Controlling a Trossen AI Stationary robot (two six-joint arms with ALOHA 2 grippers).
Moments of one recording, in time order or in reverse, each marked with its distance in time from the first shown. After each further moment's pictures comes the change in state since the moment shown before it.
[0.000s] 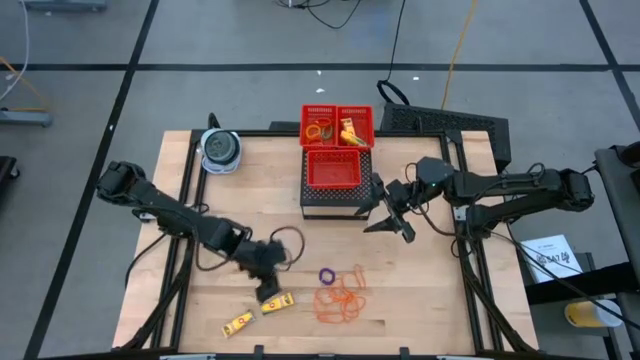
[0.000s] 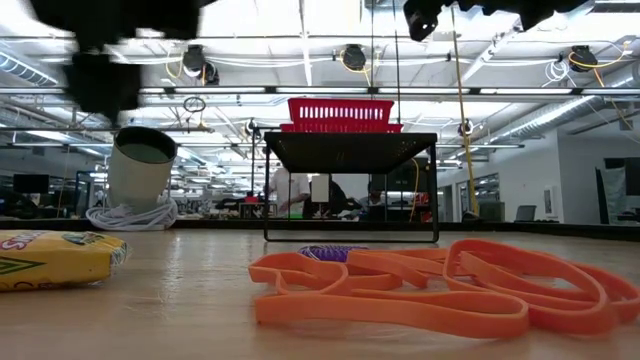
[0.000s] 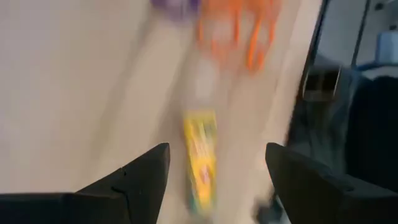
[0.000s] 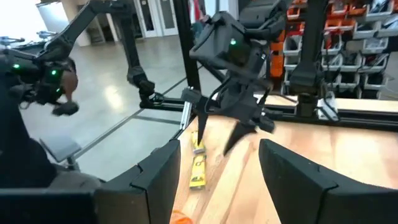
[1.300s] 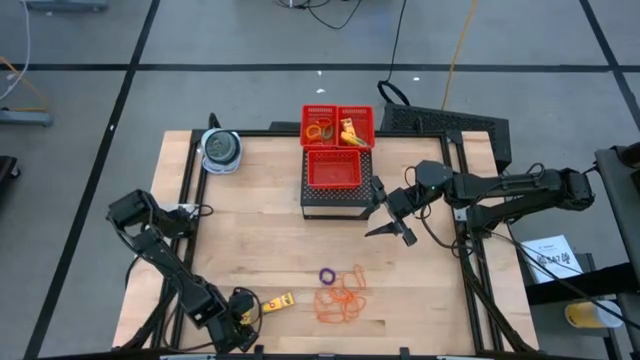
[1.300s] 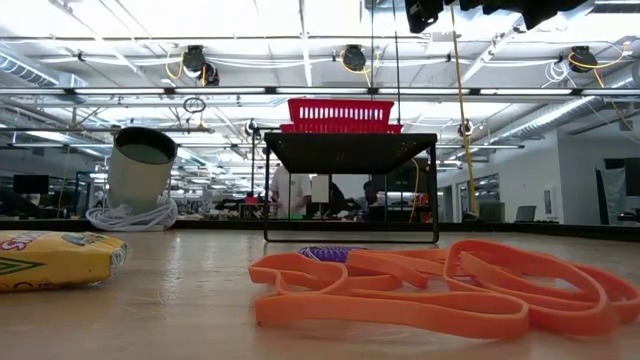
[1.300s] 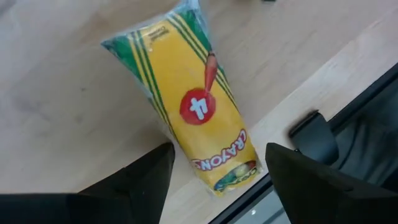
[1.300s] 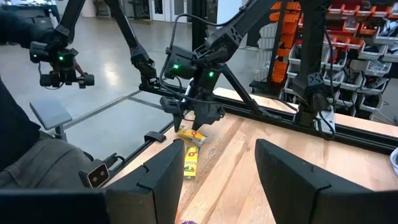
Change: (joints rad) left arm -0.503 0.353 0.011 0.012 -0.081 -0.936; right arm 0.025 0.000 -0.001 -0.032 0.004 -0.179
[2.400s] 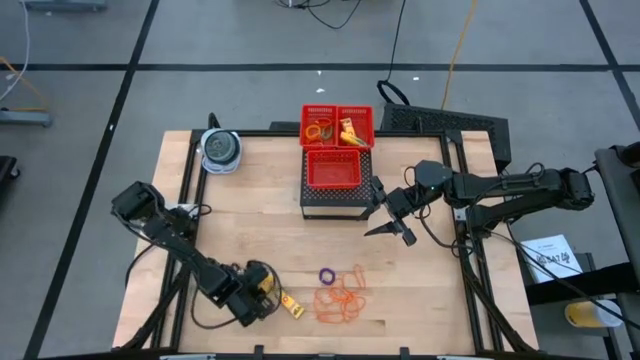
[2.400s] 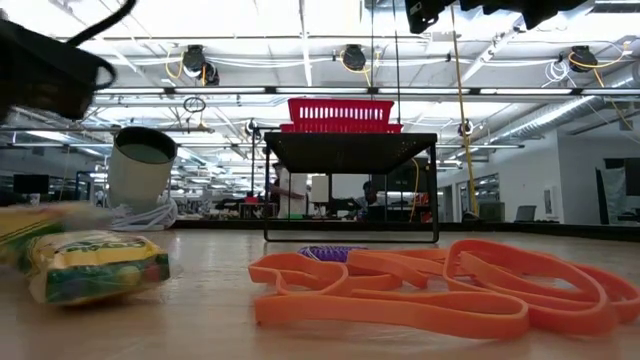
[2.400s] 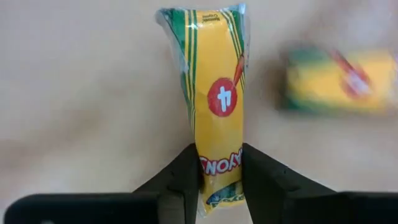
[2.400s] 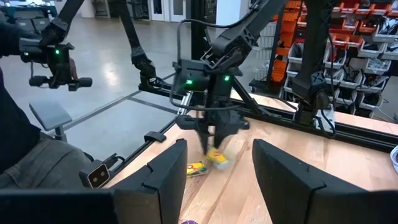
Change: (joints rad) left arm 0.204 -0.098 -0.018 -0.186 -0.285 0.299; right arm 0.000 0.000 0.000 -0.002 0.000 0.008
